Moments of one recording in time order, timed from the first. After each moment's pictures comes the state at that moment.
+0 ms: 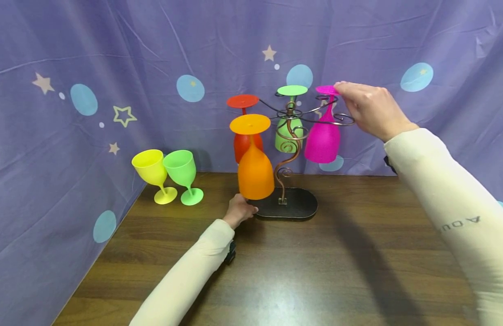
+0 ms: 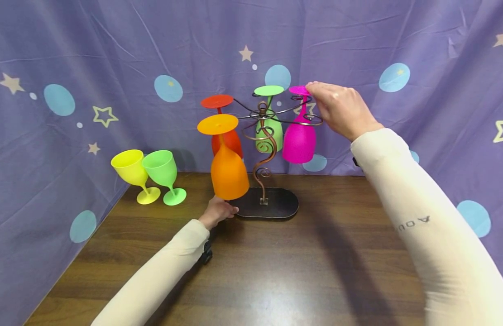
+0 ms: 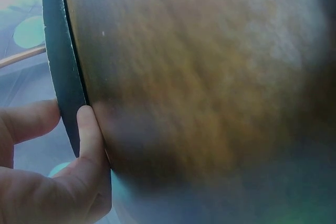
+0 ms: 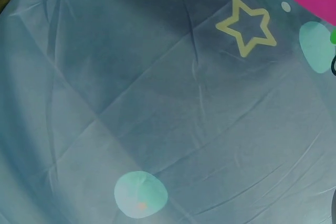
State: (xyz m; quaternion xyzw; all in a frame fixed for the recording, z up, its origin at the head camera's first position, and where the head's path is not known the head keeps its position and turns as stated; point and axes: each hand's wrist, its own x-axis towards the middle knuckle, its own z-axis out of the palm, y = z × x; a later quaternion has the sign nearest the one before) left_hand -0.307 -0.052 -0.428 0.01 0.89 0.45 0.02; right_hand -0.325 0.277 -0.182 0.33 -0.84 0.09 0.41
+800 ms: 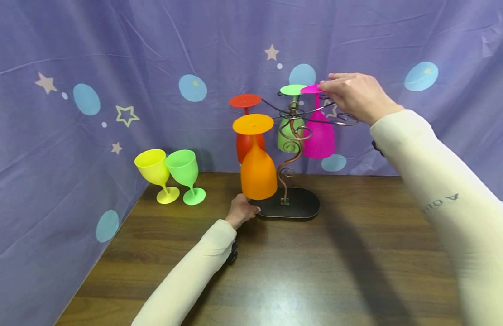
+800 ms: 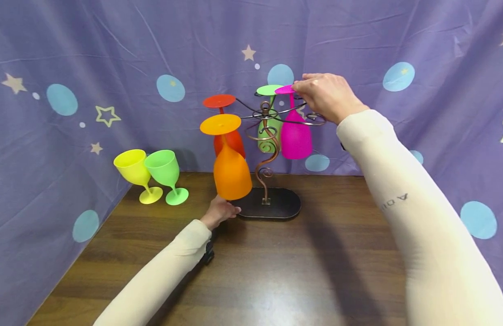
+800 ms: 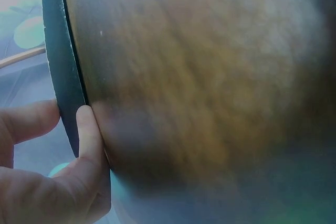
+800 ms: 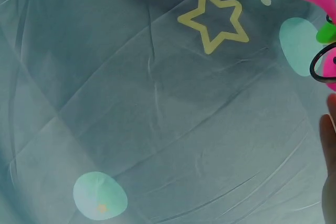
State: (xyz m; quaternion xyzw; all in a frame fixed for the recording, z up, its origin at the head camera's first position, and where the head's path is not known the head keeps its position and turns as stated) left_hand -0.309 -0.051 -0.430 0.00 0.89 0.45 0.02; right_hand -0.347 0.251 -0.154 0.32 -0.89 0.03 0.31
